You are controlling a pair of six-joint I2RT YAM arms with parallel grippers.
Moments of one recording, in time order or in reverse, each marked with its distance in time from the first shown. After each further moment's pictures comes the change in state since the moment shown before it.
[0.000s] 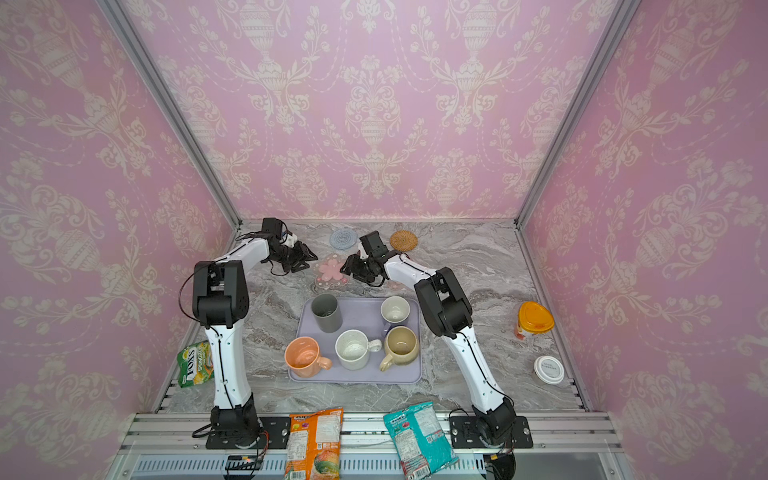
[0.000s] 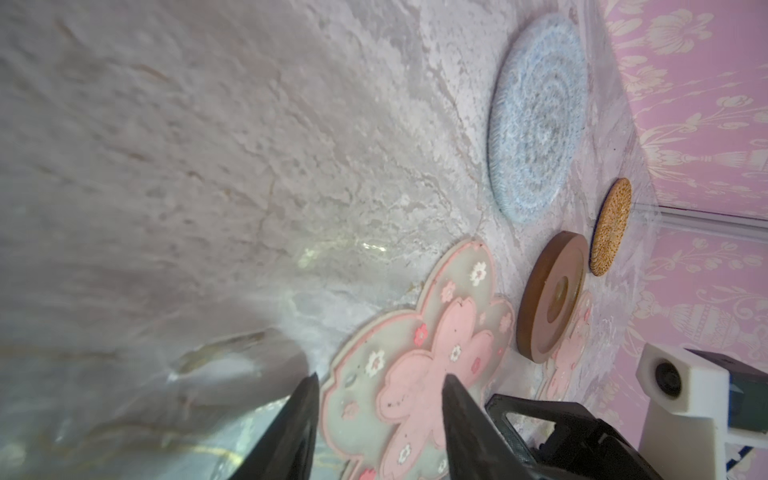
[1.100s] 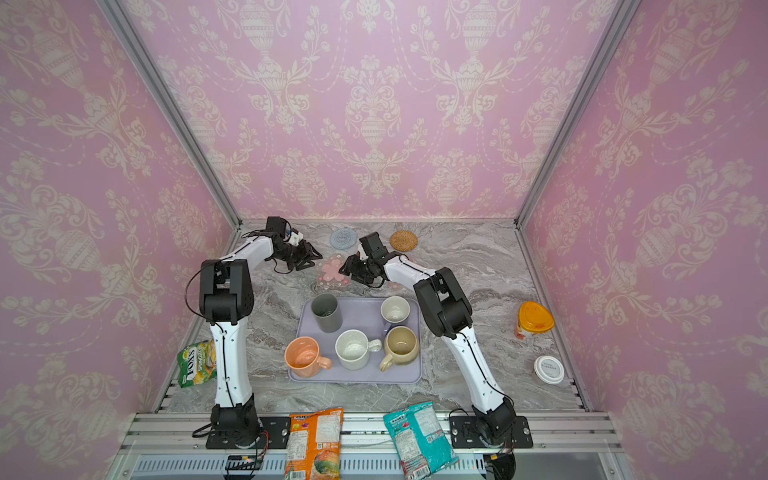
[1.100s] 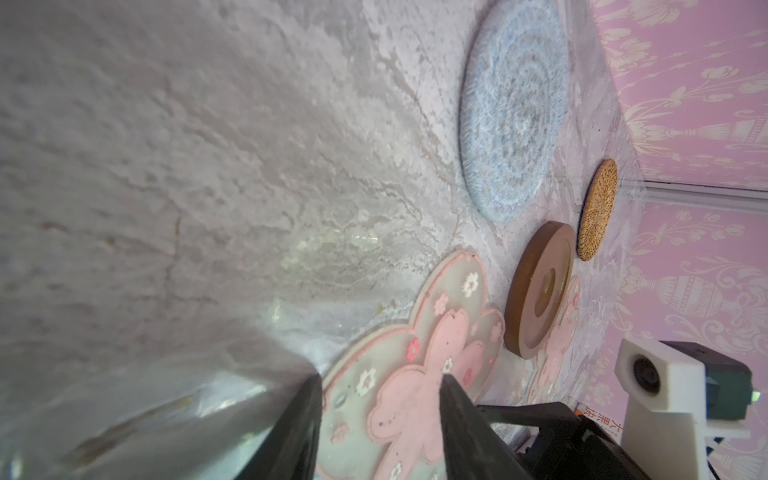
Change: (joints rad) left arm -0.023 0.101 0.108 -0.027 0.074 0.030; right arm 0.016 0.018 0.003 0.039 -0.031 0.068
